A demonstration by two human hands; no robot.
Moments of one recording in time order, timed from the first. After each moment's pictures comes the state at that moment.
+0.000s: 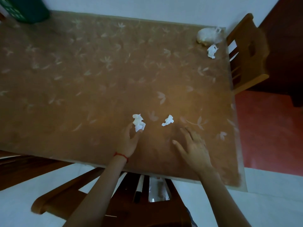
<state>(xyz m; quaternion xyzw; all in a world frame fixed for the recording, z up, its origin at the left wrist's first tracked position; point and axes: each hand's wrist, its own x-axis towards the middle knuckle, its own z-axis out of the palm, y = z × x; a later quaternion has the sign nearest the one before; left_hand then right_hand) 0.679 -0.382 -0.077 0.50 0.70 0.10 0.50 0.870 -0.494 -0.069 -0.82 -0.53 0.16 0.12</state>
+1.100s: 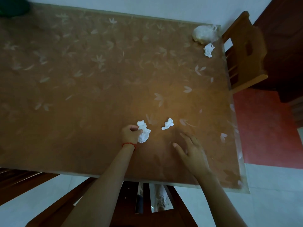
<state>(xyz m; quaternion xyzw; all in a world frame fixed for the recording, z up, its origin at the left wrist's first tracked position) 0.714 -0.317 -0.151 0.51 0.66 0.20 0.51 0.861 -0.481 -0.083 -0.84 -0.43 0.26 0.18</state>
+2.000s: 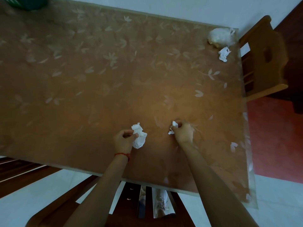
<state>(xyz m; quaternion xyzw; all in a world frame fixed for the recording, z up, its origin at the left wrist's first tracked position) 0.674 -0.325 -0.131 0.44 0.67 0.29 0.52 0.870 -0.369 -0.140 -0.84 -0.26 0.35 0.31</state>
